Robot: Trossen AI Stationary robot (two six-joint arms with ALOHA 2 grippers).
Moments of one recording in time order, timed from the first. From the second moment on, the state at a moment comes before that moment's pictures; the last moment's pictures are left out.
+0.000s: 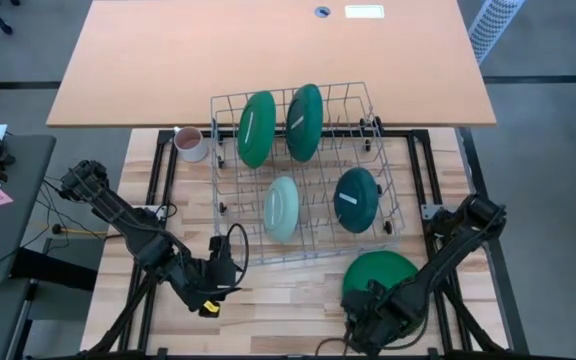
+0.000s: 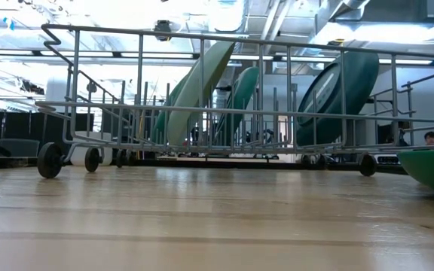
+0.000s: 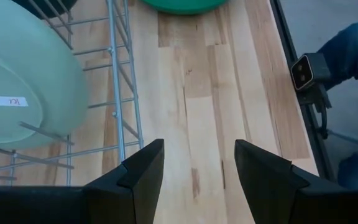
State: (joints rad) left arm -0.70 1.39 1.27 -0.77 -0.45 -0.46; right arm 0.81 1.82 1.31 -0.72 0.23 1.34
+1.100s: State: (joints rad) left arm -0.69 1.39 1.27 -0.73 -0.50 -0.39; right arm 0.68 1.85 1.29 -0.75 0.17 1.54
